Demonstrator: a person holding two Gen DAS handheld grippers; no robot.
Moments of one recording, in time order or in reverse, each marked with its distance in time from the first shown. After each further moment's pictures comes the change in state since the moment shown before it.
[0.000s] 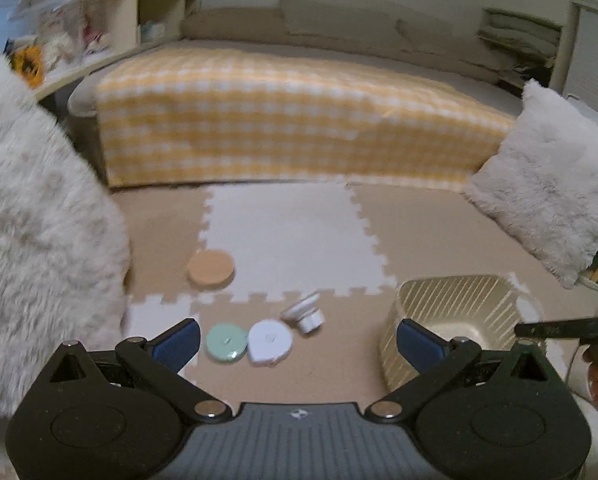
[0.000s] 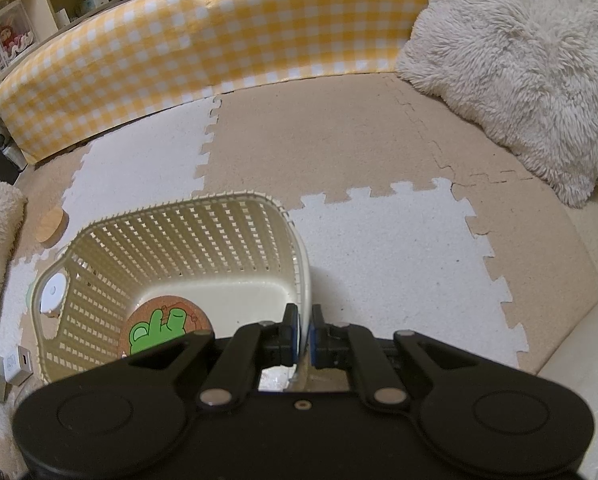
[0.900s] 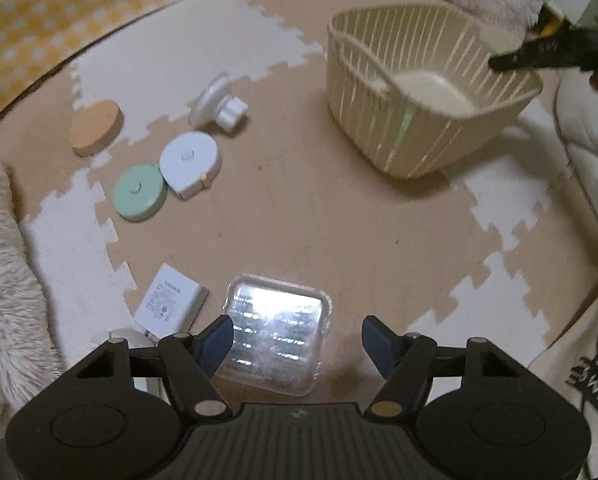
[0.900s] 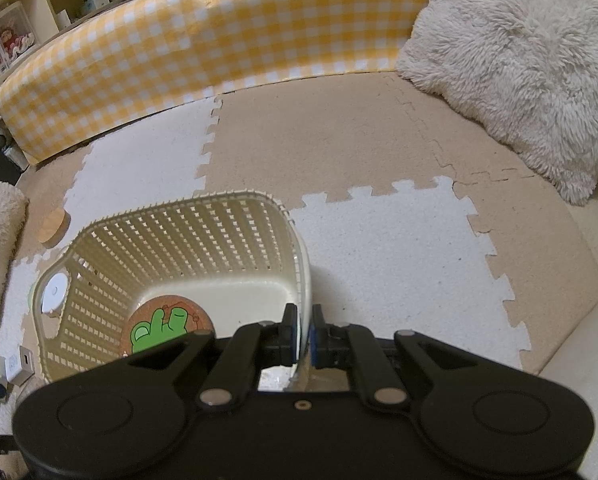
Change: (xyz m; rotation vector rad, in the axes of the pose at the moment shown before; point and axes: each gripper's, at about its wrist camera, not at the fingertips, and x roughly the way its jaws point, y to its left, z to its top) left arm 0.083 0.001 -0.076 0.430 0.519 -0.177; right arm 0.000 -0.001 0.000 0.004 0.001 0.006
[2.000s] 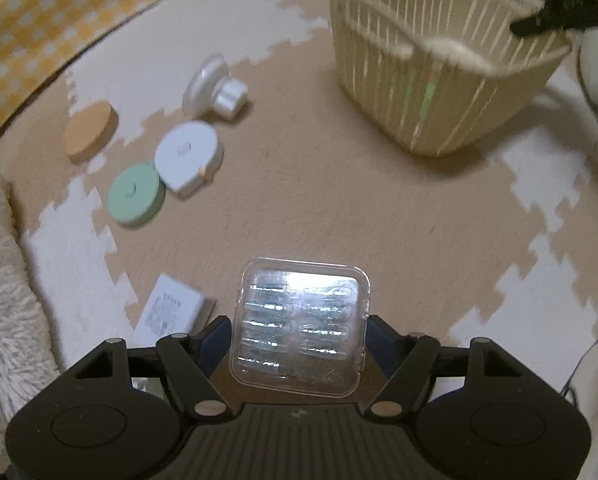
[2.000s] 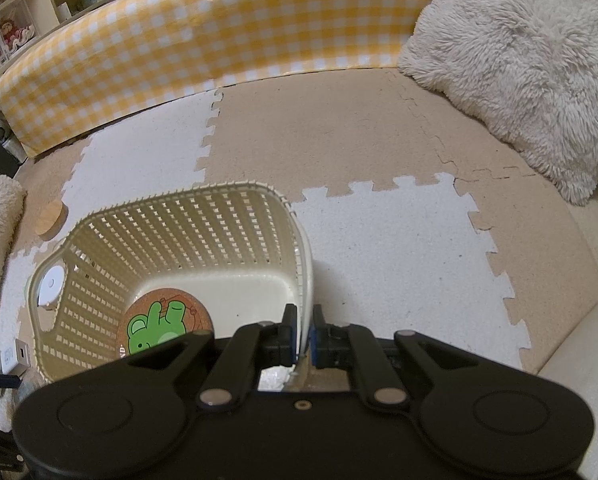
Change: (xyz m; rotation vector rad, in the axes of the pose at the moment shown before) left arm 0.024 -0.004 0.005 0.050 -0.009 0.078; right arm 0.003 0.000 -0.002 -0.012 0.011 -0.005
